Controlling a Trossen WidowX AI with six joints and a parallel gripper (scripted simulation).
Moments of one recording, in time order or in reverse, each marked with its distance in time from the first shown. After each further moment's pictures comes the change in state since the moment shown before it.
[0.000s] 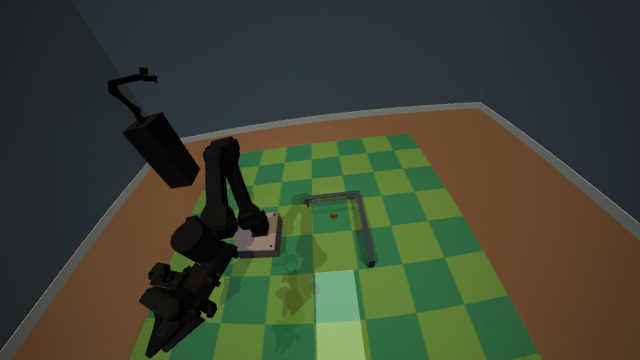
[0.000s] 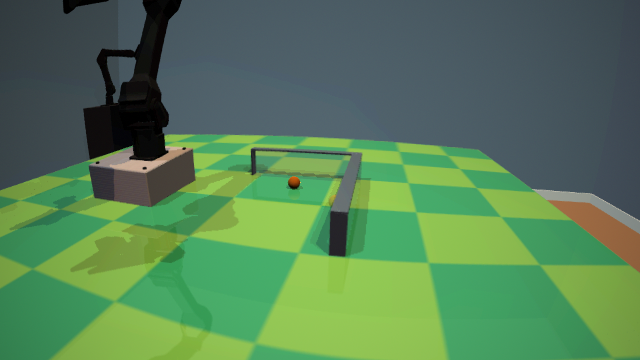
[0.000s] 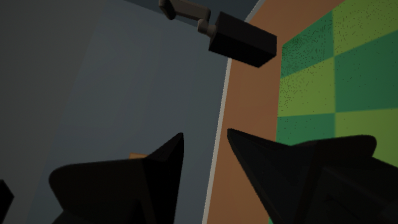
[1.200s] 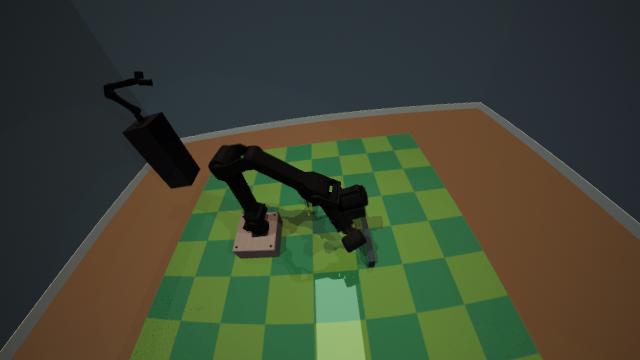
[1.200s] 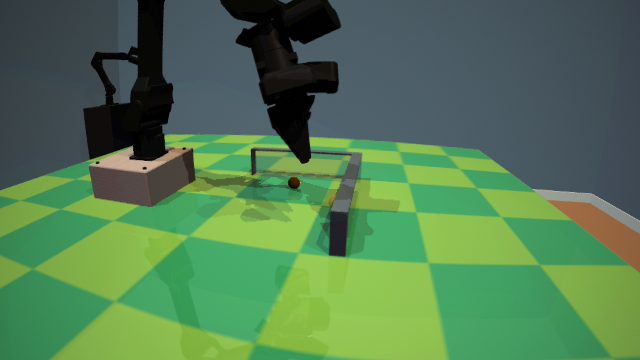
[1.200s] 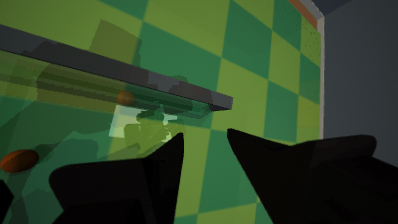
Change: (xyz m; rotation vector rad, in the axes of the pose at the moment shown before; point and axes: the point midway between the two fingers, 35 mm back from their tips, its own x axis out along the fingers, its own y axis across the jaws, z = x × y) arm -0.392 -0.167 -0.277 -2.314 1.537 1.420
